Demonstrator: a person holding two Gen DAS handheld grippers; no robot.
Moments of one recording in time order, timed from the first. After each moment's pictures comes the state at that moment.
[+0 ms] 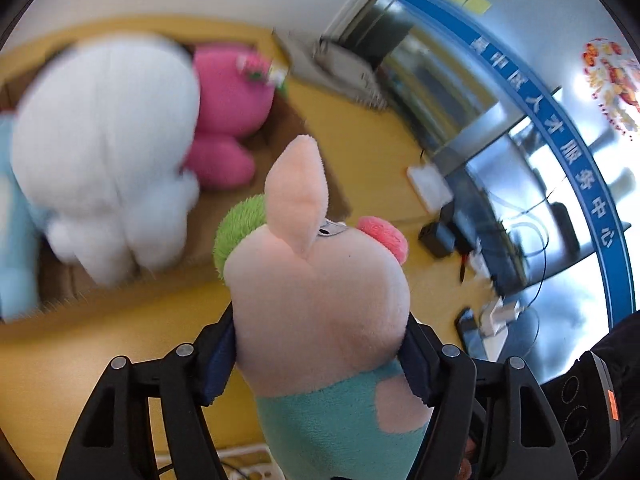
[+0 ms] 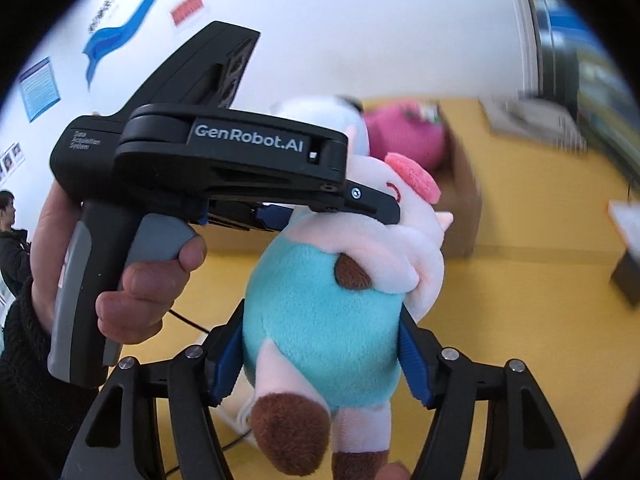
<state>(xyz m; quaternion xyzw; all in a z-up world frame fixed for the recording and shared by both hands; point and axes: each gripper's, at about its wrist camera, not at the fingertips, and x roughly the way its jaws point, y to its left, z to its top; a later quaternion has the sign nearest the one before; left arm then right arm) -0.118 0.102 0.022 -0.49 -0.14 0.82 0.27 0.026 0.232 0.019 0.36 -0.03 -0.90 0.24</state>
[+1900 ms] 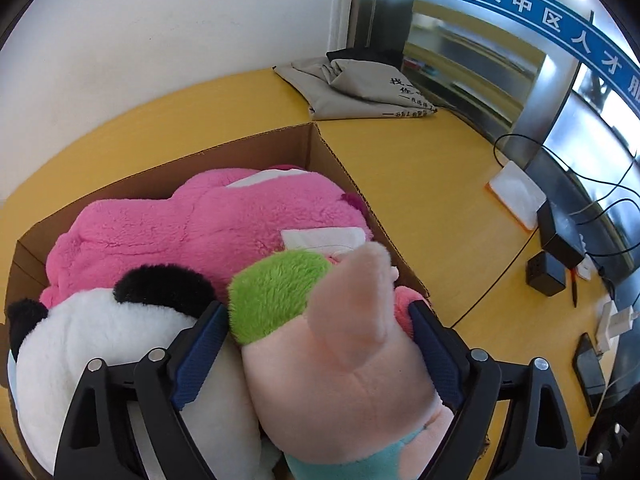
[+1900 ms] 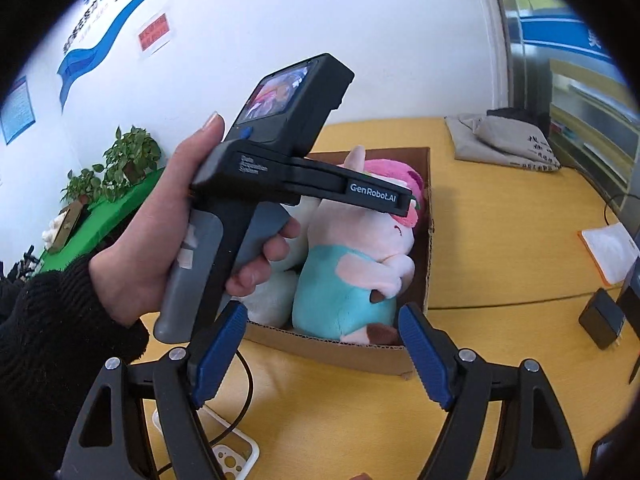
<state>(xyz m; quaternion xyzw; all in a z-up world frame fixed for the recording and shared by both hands) -0.242 0.177 0.004 -0.46 0.06 0.87 0.19 -0.025 0.258 0.048 0.36 -0.05 -0.91 0.18</state>
